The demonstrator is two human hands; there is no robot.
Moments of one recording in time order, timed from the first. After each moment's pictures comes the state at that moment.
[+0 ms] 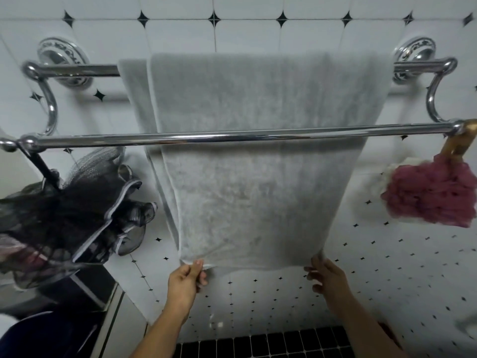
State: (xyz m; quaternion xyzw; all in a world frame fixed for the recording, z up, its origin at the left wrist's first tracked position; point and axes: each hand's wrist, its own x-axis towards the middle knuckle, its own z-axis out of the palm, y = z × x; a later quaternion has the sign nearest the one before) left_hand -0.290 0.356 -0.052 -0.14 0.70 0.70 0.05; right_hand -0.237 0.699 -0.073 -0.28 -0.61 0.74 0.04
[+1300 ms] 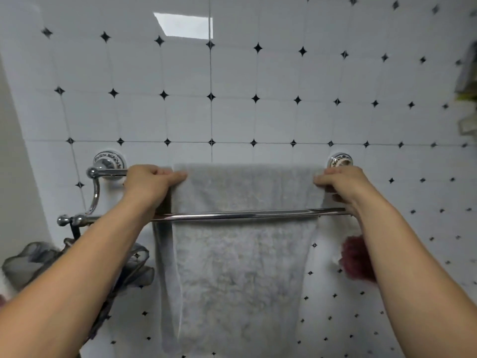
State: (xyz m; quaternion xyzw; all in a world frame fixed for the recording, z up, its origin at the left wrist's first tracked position) left_hand -0.318 0.356 0.327 0.05 0.74 0.64 -0.20; right_hand -0.269 0.710 0.334 -0.14 -0.75 0.59 0.27
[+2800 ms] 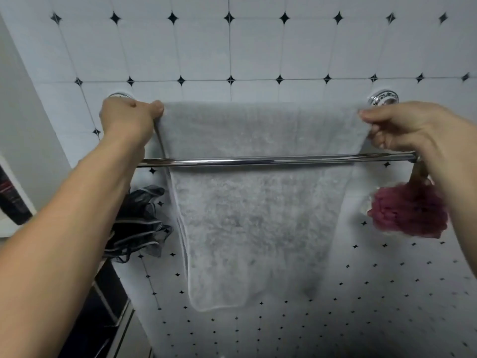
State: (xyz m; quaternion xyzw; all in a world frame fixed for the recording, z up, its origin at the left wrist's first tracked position) left_hand -0.335 0.312 0.335 -0.04 0.72 0.62 -0.31; right_hand -0.277 0.737 0.346 -0.11 -0.73 0.68 0.06
